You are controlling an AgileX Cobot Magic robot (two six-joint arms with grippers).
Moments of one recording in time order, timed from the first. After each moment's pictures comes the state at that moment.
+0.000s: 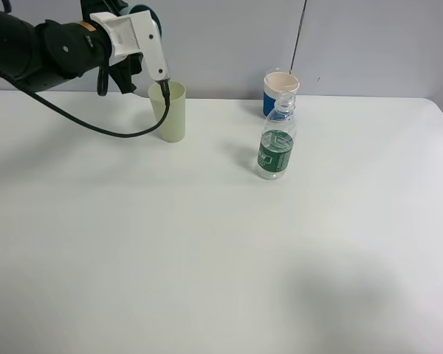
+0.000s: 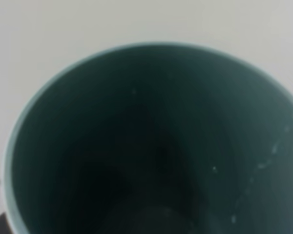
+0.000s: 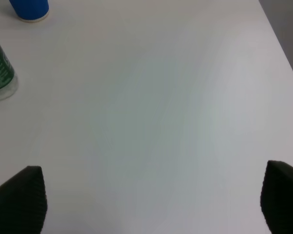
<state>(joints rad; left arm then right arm) -0.38 1.83 -1.06 -0.51 -0.59 1.68 -0.05 0.00 -0.50 -0.02 1.07 -0.02</state>
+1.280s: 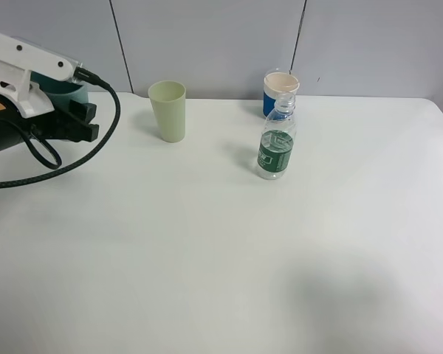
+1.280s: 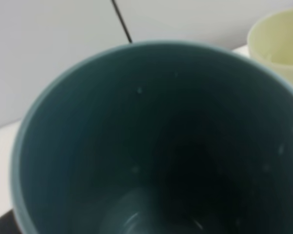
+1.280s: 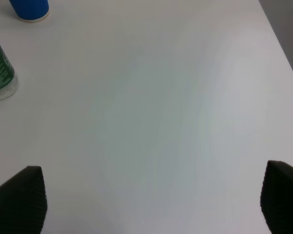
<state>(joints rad) -0.33 1.44 -0.46 -0.45 -0.61 0.56 -0.05 0.00 -0.50 -0.02 1.07 -0.02</state>
